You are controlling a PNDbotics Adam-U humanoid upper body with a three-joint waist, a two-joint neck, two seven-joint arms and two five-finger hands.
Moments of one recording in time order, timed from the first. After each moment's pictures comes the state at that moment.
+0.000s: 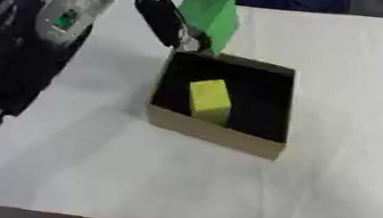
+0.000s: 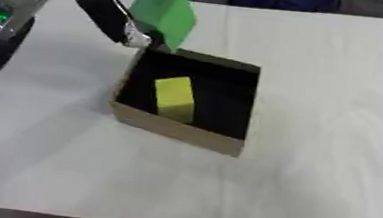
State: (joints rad) left arm -1.11 0.56 -0.36 -1.66 -0.85 -0.05 -0.87; right arm -0.67 -0.62 -0.08 -1.98 -0.12 0.21 0.28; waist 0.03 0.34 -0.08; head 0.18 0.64
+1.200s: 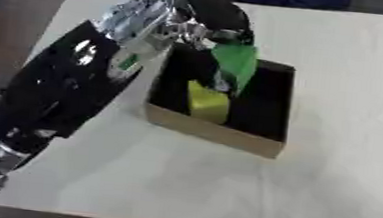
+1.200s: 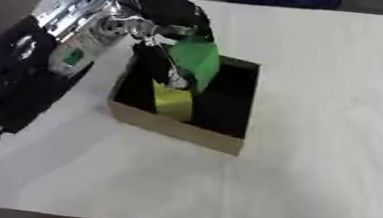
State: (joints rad) left arm -1.09 0.45 -0.46 -1.47 -1.01 -0.11 -0.82; right arm -0.68 -0.60 -0.08 -1.98 -0.12 0.22 0.28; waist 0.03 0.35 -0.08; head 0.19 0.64
